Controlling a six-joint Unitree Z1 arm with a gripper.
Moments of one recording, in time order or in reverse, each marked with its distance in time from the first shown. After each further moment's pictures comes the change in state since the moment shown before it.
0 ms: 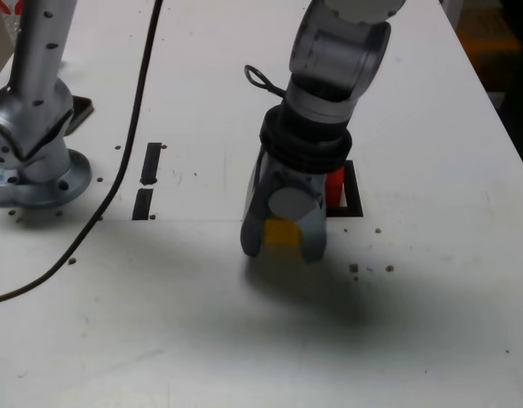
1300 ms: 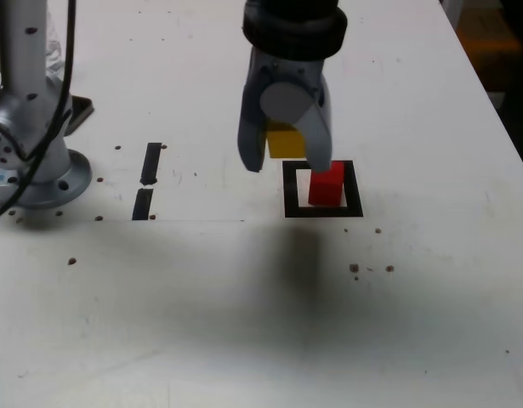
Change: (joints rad) arm 0.048 -0.161 -0.215 0.269 0.112 0.038
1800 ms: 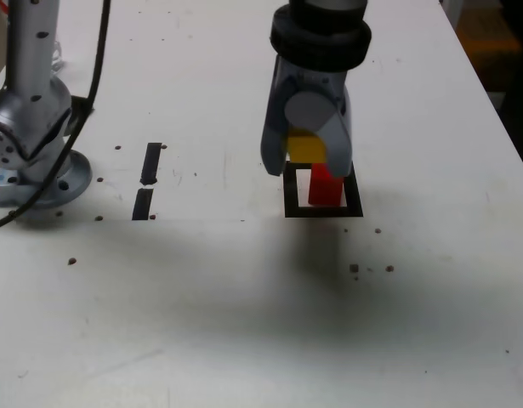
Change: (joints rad) arm 0.030 0.068 -0.041 -0.012 0.011 0.050
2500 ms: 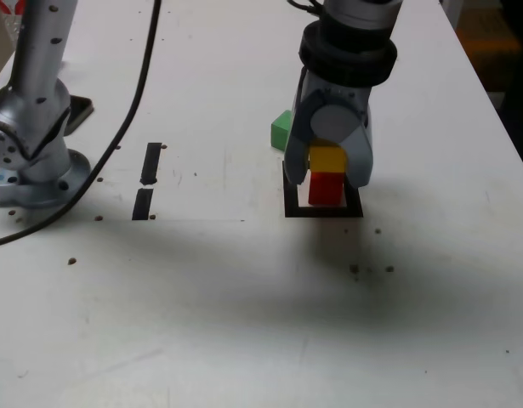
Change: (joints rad) arm 0.039 0.090 -0.061 -0.009 -0.003 0.053
